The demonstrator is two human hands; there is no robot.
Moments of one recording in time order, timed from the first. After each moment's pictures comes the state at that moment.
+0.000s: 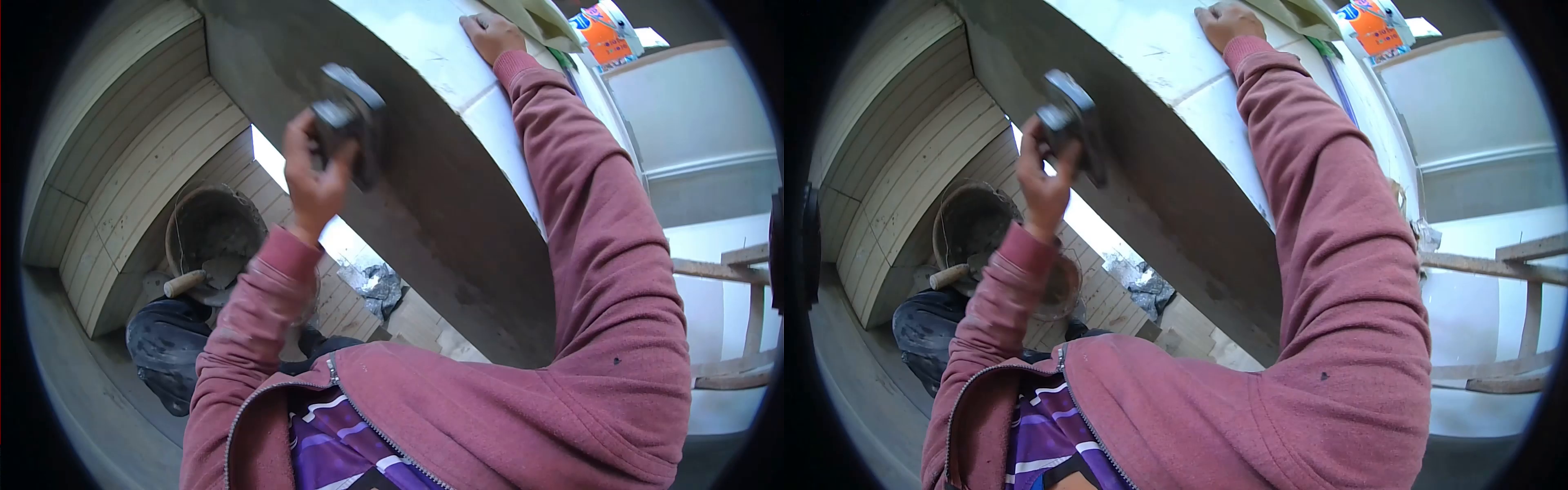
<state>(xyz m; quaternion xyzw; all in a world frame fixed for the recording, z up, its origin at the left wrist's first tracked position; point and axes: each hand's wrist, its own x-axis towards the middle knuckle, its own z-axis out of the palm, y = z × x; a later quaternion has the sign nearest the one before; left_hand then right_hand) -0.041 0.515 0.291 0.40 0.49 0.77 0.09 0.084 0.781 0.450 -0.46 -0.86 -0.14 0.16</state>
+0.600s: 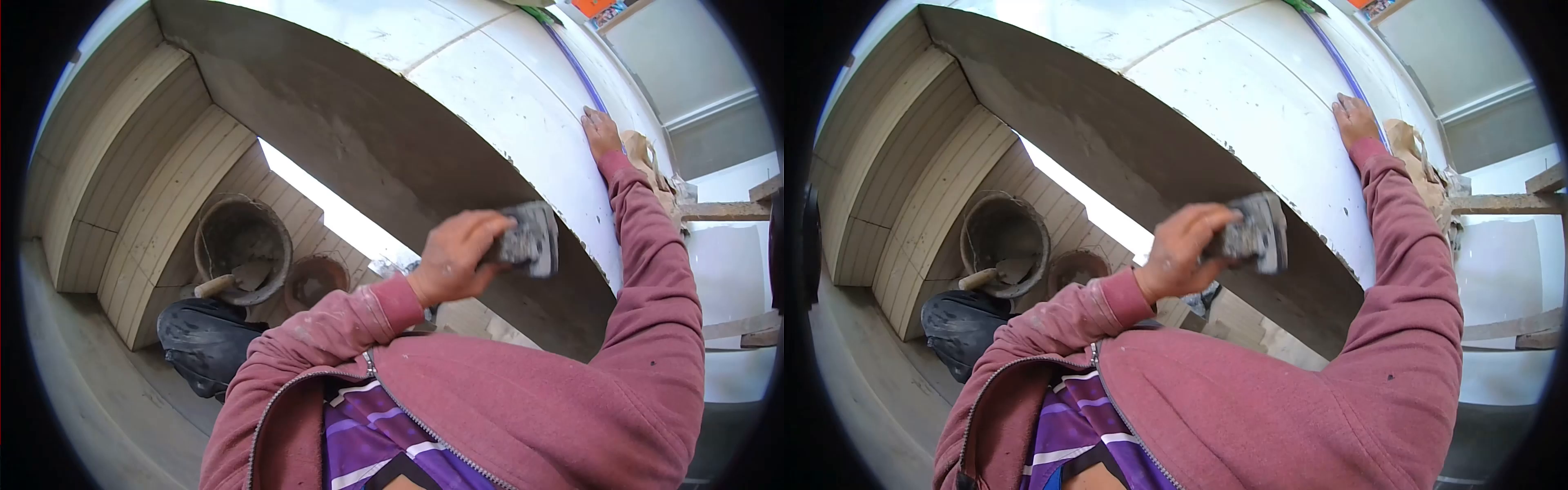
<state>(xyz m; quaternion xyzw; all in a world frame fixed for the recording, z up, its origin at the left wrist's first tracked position) 0.113 0.432 0.346 0.68 0.31 0.65 0.16 0.409 0.688 0.454 -0.54 -0.82 -0.17 0.10</state>
